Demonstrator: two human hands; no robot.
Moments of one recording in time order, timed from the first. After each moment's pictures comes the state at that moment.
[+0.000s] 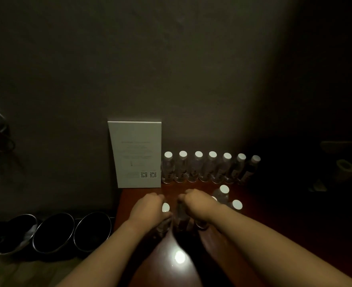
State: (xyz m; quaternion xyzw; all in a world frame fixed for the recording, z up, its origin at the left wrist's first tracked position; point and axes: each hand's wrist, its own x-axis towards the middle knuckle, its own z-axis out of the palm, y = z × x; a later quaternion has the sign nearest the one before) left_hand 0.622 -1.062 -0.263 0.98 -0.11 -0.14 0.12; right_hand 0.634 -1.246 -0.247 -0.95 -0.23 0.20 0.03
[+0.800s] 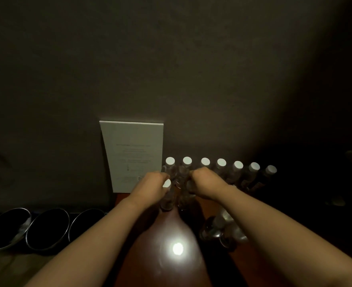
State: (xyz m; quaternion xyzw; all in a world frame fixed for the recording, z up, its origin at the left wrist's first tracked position) left_hand 0.733 -1.066 -0.266 0.96 -0.13 -0.09 0.22; right_hand 0.746 -1.263 -0.240 -0.97 -0.15 0.17 0.10
